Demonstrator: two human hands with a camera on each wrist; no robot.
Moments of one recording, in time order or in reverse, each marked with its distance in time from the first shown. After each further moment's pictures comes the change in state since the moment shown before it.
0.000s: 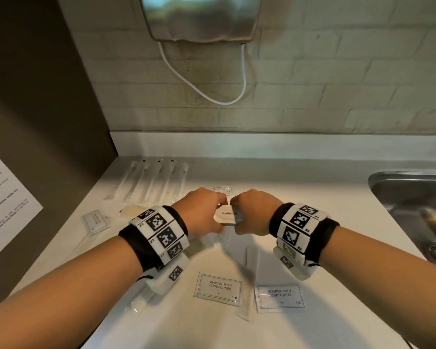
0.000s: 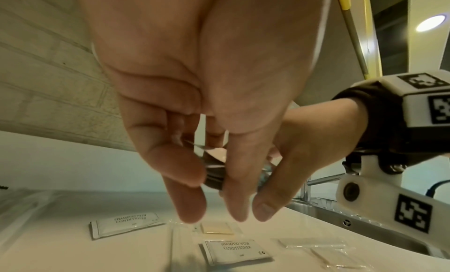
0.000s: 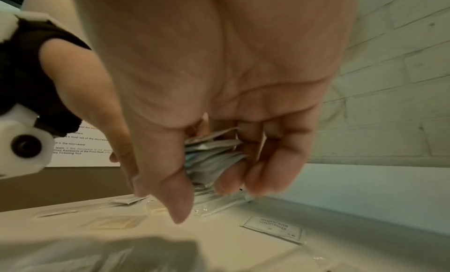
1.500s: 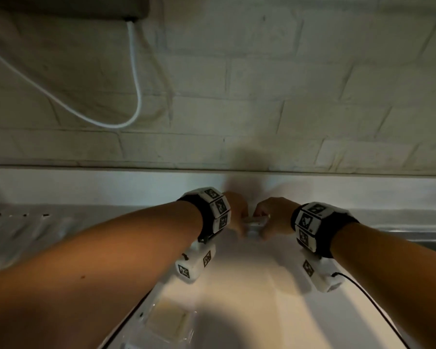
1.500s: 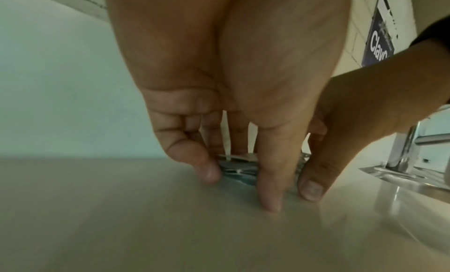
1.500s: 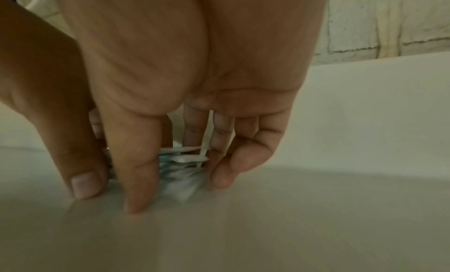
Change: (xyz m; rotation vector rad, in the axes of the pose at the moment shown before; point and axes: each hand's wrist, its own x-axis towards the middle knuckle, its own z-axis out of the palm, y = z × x) left_hand 0.399 0.102 0.069 0.214 -0.254 0.136; right_hand 0.156 0.346 -0.004 0.131 -0.078 0.293
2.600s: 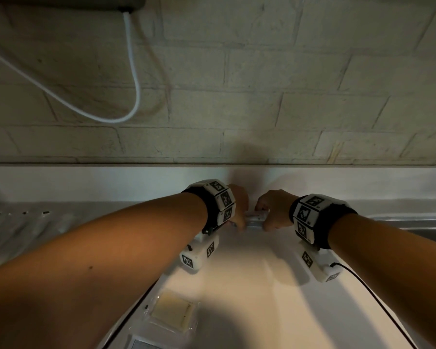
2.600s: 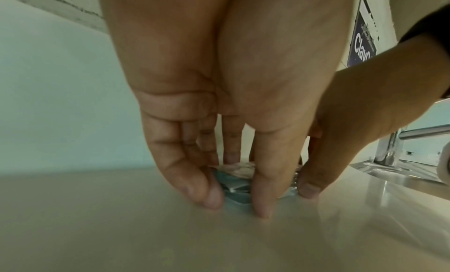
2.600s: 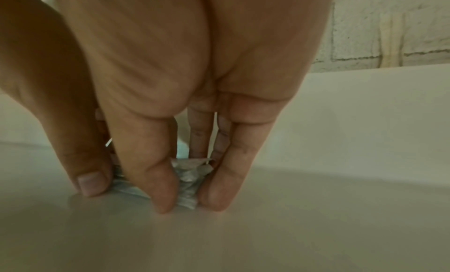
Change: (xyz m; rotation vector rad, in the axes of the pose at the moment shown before) left_hand -0.007 -0.001 -0.002 -0.043 -0.006 -0.036; right_hand -0.002 -0.003 0.002 0.000 -0.003 0.024
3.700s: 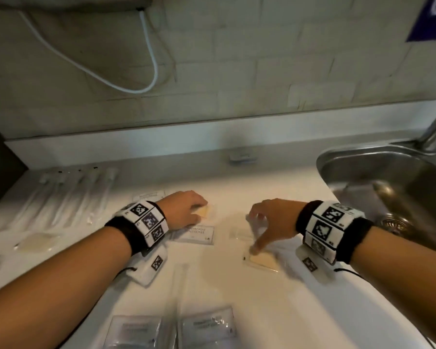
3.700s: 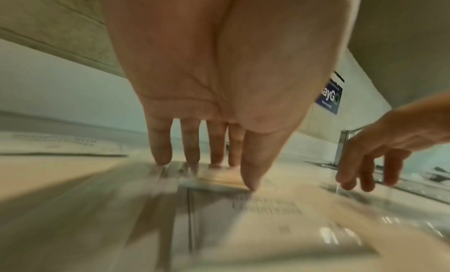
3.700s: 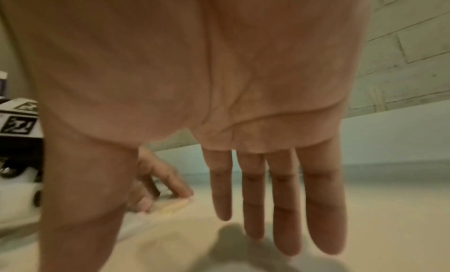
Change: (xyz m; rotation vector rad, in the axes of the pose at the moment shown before) left_hand -0.232 -0.029 0.076 -0.052 -0.009 -0.008; right_hand -0.226 -0.067 0.072 0.063 -0.171 -0.094
